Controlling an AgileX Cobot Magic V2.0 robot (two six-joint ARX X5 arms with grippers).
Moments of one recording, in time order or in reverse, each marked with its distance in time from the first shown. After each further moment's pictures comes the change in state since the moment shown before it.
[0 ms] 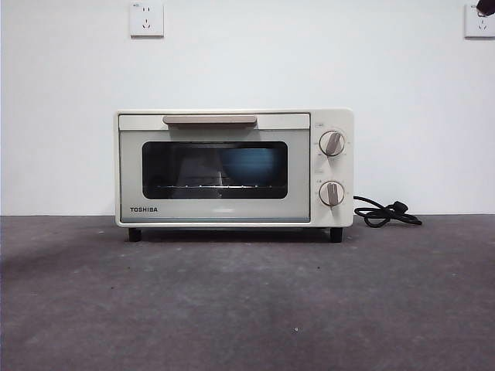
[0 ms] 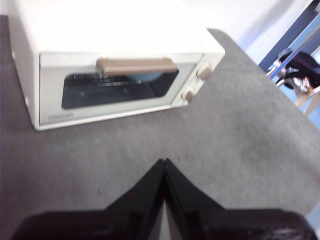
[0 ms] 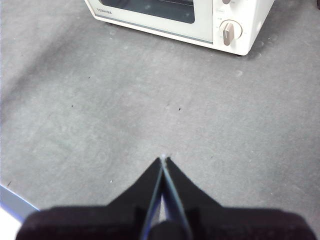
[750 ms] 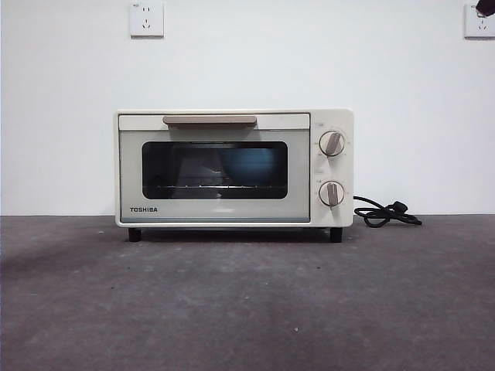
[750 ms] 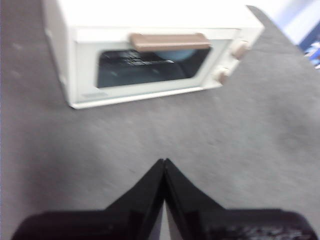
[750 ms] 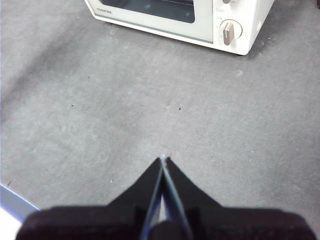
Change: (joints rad) left arm 0.000 0.006 0.000 -0.046 -0.153 0.076; right arm 0.000 0.001 0.000 0.000 0.000 0.000
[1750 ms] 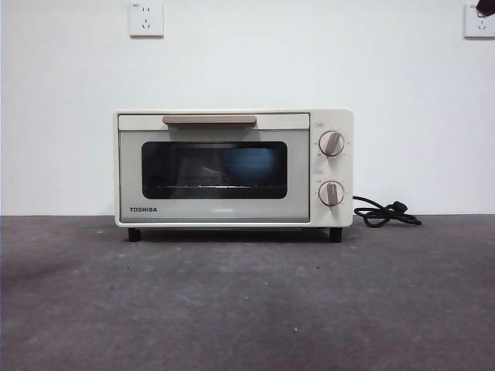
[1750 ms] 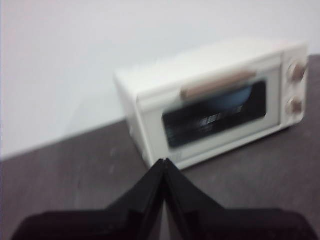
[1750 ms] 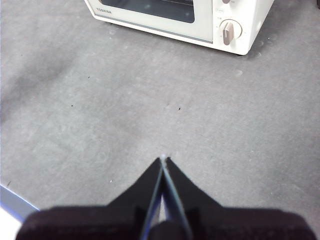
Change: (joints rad) left arm -0.036 -0.536 -0.741 0.729 -0.216 0.204; right arm 0.000 0.000 0.000 0.000 0.000 0.000
